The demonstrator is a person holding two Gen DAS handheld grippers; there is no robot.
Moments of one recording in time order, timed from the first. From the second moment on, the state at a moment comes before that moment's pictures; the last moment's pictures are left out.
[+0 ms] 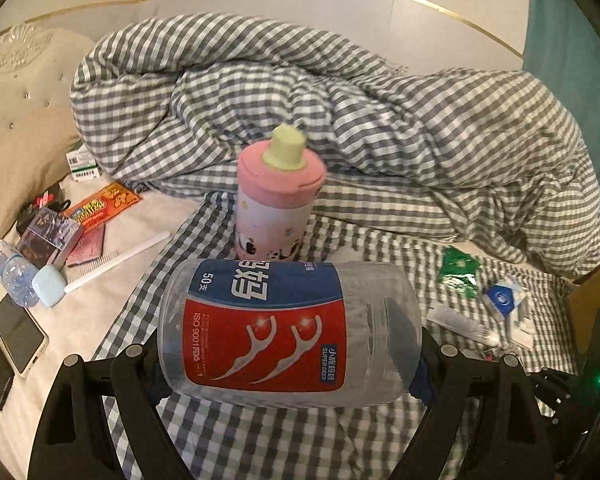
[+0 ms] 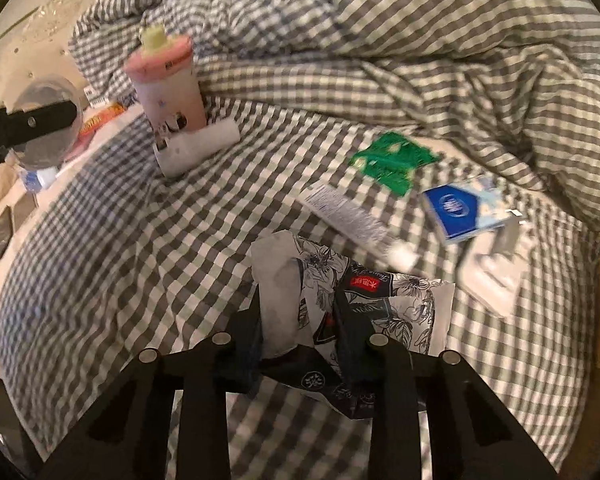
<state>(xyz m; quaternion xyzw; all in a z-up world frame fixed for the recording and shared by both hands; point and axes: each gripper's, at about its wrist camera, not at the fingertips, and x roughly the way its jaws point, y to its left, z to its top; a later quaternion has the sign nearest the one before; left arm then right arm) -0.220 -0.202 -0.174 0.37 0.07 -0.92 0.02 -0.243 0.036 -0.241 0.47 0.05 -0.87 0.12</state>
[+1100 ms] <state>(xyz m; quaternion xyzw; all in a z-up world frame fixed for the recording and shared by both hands) -0.100 0.003 -0.049 0.30 0.00 -0.95 -0.10 -0.076 0.208 -0.050 0.30 0.00 -0.95 0.01</state>
